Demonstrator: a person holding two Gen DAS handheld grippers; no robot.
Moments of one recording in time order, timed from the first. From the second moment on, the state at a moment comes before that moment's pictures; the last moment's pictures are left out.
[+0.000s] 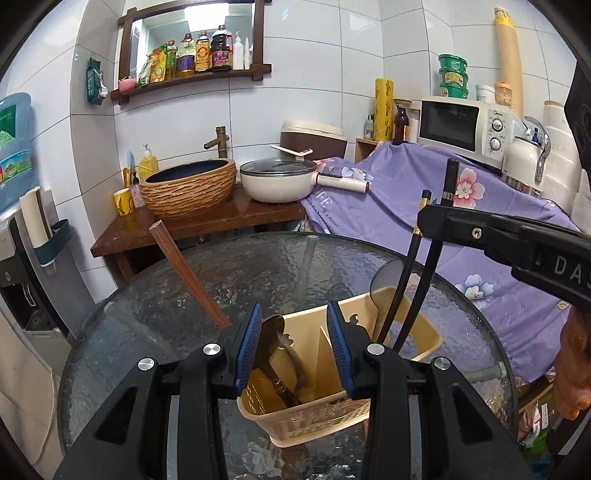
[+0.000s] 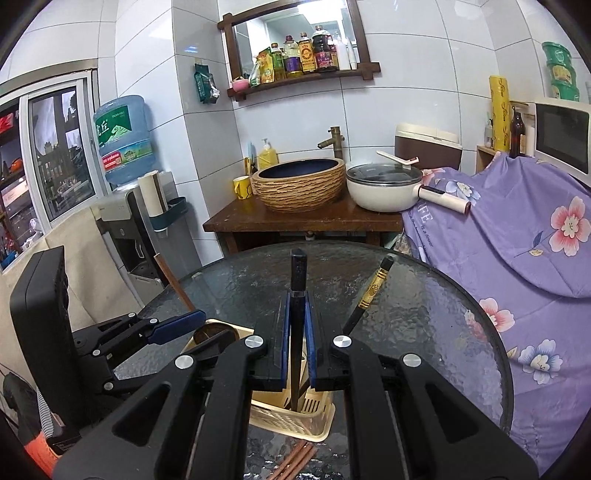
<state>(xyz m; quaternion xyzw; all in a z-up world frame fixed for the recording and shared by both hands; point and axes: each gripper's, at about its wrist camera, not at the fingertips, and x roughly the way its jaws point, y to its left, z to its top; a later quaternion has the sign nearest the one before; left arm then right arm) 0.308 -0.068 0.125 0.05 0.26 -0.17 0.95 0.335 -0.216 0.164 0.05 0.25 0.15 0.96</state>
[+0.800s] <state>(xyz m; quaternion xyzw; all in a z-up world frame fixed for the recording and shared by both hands) 0.237 -0.003 0.050 0.03 0.34 -0.12 0.93 0.259 -0.212 0.057 0.01 0.34 0.08 0.94</state>
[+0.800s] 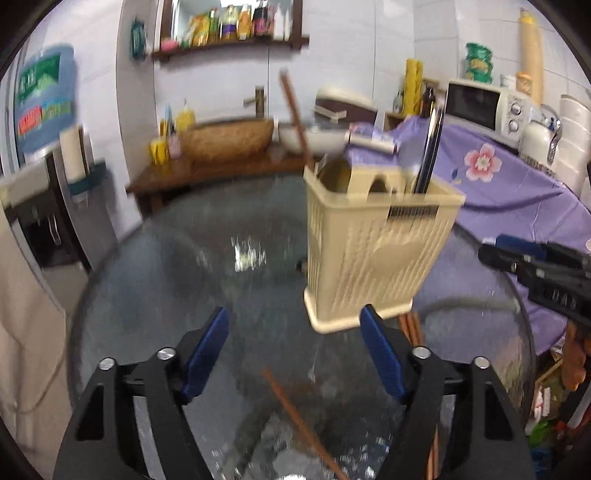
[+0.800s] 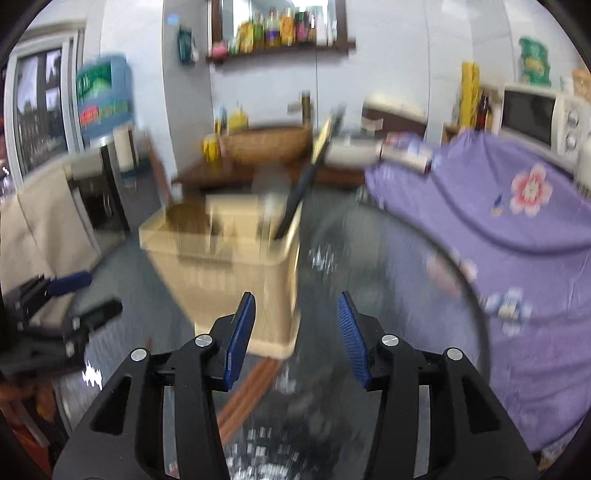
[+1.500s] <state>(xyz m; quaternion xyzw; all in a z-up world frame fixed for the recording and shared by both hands) 0.235 -0.002 -0.024 0.03 0.42 -0.10 0.90 0.249 -0.177 -0.028 0.02 0.44 0.09 0.89</state>
